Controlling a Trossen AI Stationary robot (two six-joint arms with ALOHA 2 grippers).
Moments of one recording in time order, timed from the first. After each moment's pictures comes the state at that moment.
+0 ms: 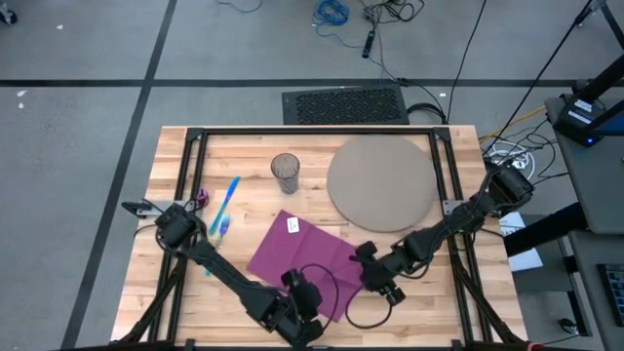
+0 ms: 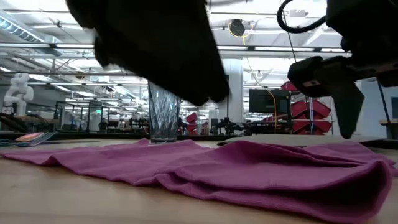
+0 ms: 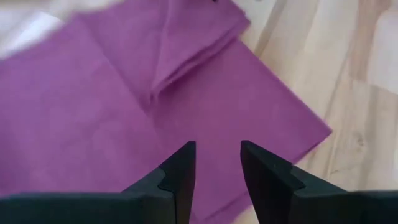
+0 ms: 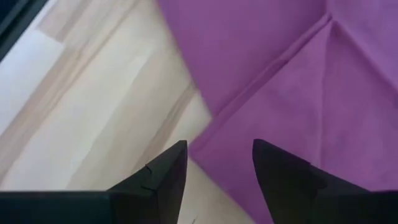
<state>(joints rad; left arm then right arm) -0.65 2.17 1.61 -0.54 -0.60 -0.93 0.53 1.61 0.82 -0.22 0.00 0.02</state>
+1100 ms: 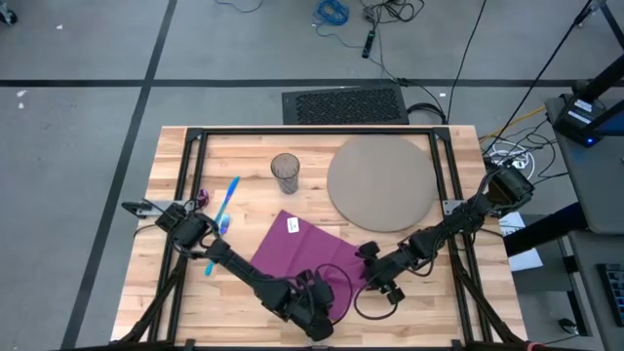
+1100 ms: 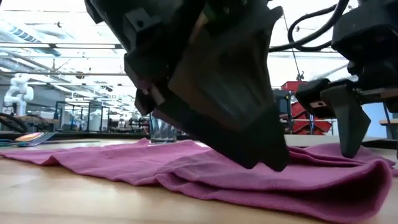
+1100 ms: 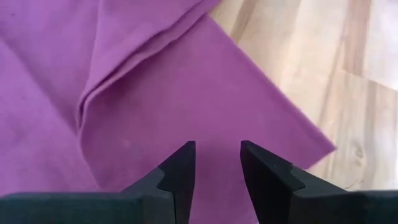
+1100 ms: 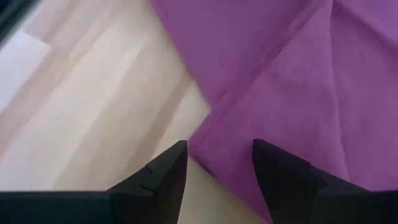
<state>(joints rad) -0.58 2.24 1.61 -0.38 -0.41 -0.84 0.53 1.61 0.63 0.07 0.00 0.09</state>
